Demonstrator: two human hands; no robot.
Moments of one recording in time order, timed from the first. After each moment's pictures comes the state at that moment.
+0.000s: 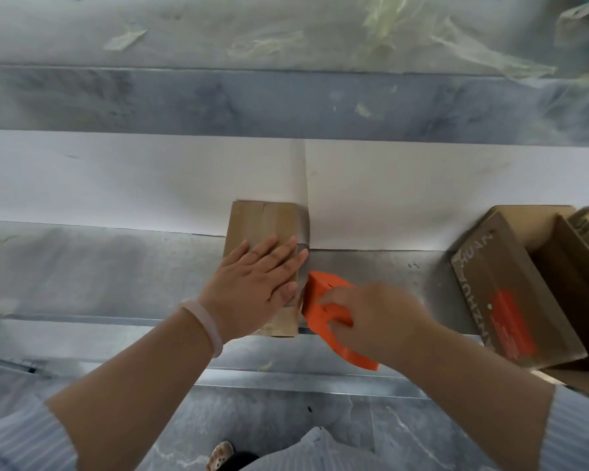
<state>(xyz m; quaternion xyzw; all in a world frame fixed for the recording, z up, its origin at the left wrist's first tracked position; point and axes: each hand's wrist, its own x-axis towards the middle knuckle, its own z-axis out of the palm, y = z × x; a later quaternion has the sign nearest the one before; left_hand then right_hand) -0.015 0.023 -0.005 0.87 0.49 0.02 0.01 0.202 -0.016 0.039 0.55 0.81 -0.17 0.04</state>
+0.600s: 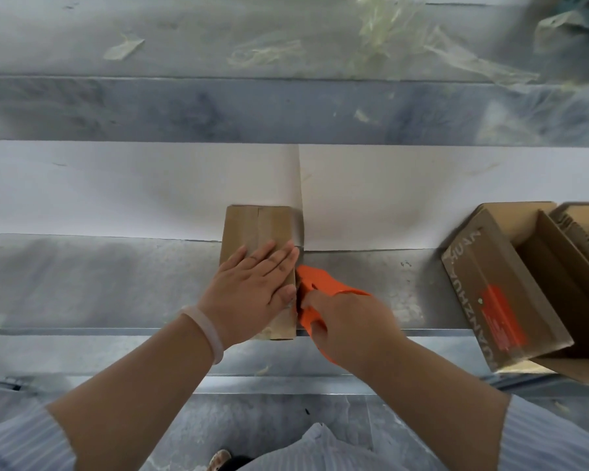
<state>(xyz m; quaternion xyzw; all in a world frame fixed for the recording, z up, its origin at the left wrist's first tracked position) -0.016 0.028 -0.011 0.87 0.49 0.01 0.00 0.173 -0.023 0.007 0.57 0.81 -0.11 0.00</state>
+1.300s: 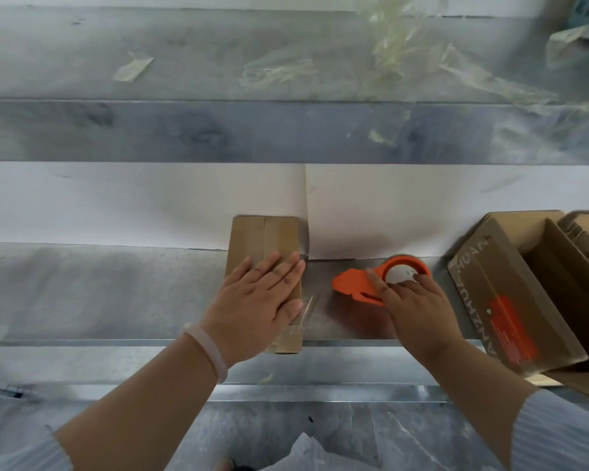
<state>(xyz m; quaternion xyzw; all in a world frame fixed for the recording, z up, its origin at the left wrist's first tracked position) -0.019 0.023 -0.006 0.87 0.48 0.01 0.00 0.276 0.014 -0.054 0.59 0.80 0.13 0.00</state>
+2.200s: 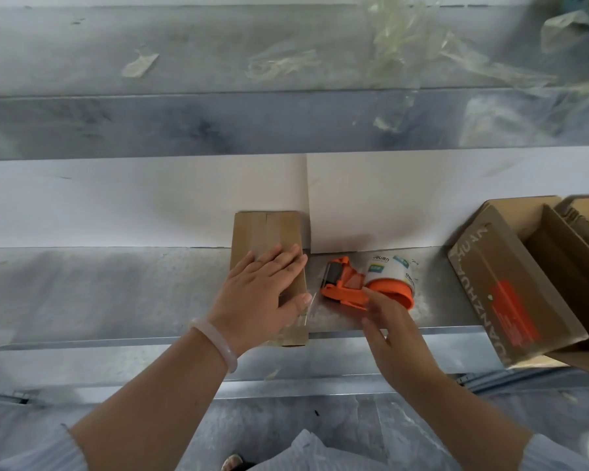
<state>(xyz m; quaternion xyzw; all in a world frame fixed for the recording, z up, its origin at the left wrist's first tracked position) -0.020 0.025 -0.002 0.86 0.50 0.07 0.08 0.211 -0.049 -0.053 0.68 0.59 -0.29 -0.33</state>
